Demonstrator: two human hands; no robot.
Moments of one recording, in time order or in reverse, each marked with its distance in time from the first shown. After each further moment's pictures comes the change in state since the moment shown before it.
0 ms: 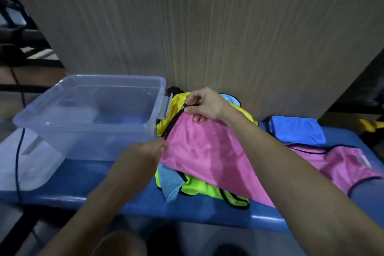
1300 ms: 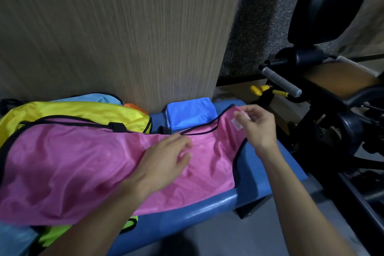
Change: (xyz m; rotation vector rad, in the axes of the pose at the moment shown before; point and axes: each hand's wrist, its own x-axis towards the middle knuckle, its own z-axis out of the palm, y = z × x) left_hand 0.162 0.276 0.067 -0.555 -0.067 0.369; right_hand -0.266 0.209 -0.180 0.172 1.114 0.230
